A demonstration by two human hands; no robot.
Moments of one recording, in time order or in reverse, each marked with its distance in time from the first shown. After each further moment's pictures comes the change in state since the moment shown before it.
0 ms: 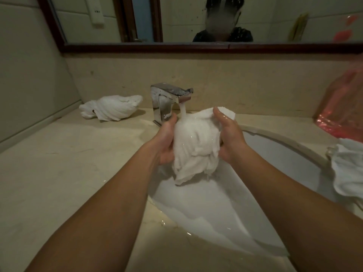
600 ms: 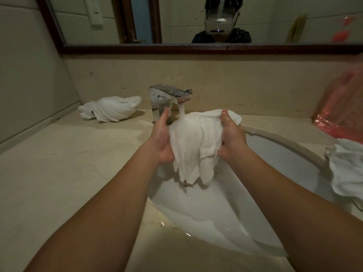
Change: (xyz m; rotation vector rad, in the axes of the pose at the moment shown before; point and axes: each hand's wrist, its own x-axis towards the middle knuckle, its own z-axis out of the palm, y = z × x) left_hand -0.006 0.005 -0.002 -0.194 -0.105 0.023; right_hand 0.004 -0.001 -0.002 0.048 0.216 0.003
